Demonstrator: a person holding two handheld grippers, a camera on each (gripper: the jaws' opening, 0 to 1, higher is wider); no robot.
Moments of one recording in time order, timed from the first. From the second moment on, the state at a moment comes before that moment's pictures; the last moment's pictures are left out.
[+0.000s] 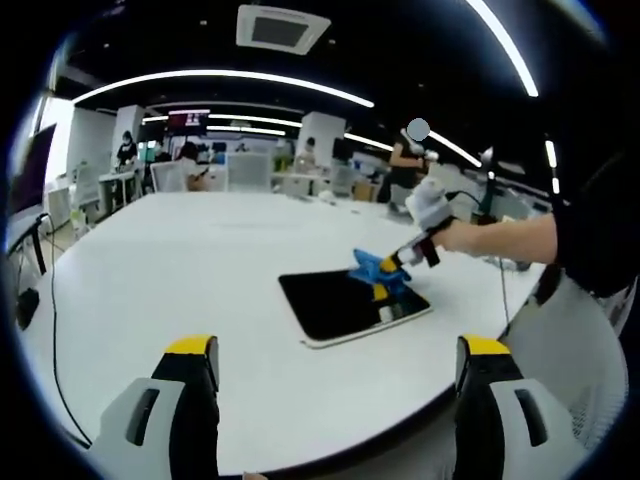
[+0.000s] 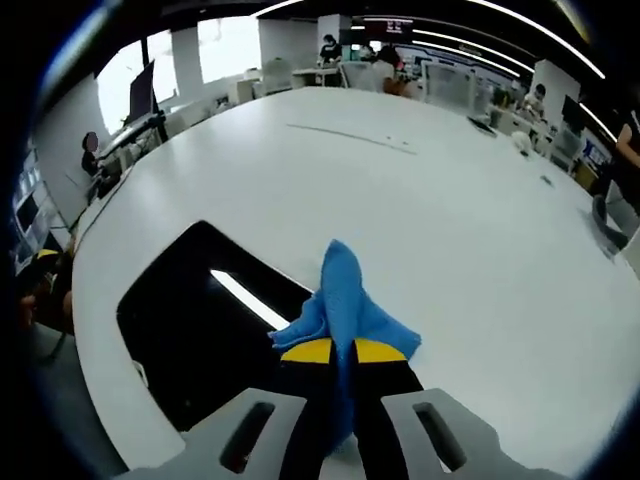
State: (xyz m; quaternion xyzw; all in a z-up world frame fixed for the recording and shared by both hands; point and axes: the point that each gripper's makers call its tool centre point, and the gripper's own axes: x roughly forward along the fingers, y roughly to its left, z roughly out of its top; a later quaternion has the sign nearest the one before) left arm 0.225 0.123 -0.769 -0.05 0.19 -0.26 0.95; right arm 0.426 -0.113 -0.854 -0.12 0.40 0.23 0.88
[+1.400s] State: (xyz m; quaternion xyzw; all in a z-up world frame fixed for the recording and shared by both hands) left arm 0.224 0.123 -0.770 -0.05 0.19 -0.26 0.94; right arm 0.434 0.006 -0.855 -0.13 0.38 0.28 0.87
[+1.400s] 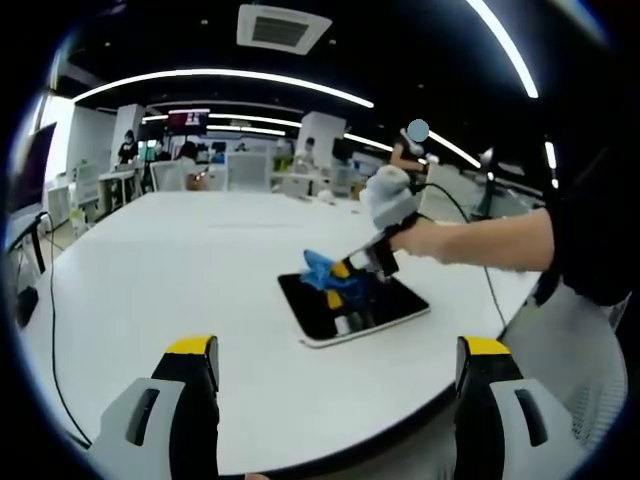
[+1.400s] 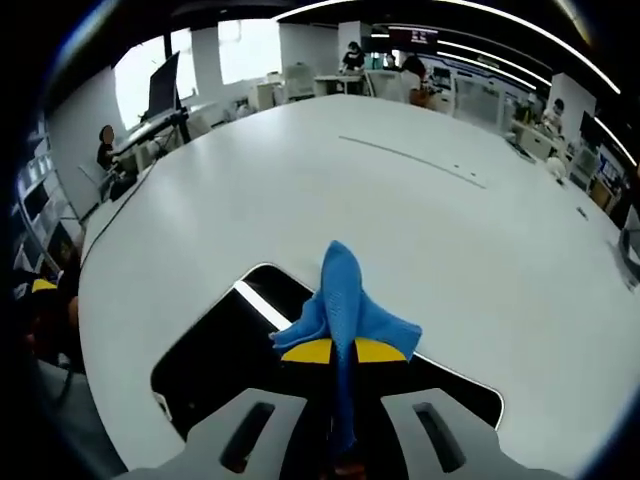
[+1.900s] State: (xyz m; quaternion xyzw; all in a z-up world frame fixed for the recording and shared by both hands) left arm 0.224 0.122 -0.769 -0.05 0.19 -0.27 0.94; right arm 0.431 0.058 -0.855 -0.14 0.37 0.32 0.86
